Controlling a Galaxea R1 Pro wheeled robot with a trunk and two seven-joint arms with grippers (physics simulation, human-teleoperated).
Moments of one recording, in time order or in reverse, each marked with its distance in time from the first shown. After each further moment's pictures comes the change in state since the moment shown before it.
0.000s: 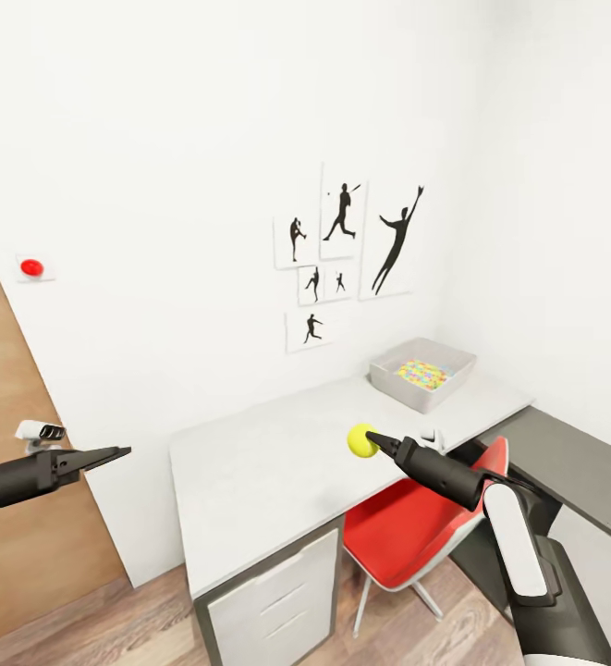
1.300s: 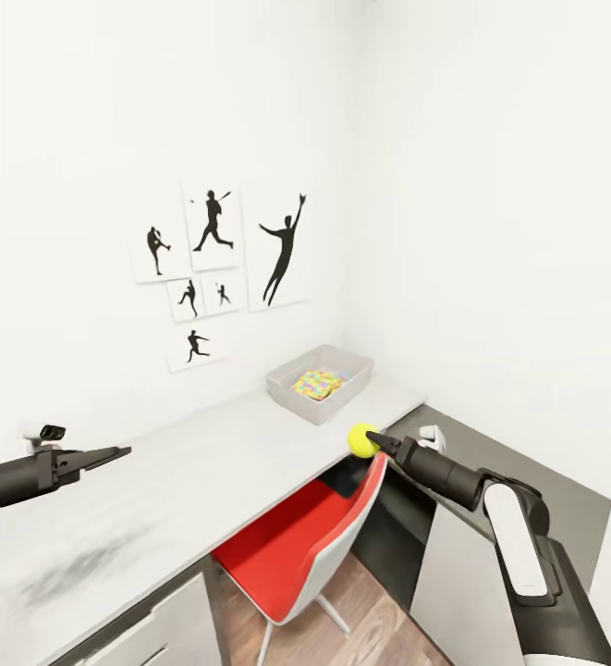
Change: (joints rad) left arm -0.001 0.000 -0.002 0.000 0.001 -0.001 0.000; right arm 0.000 0.000 -0.002 0.001 -0.003 0.000 0.000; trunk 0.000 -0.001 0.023
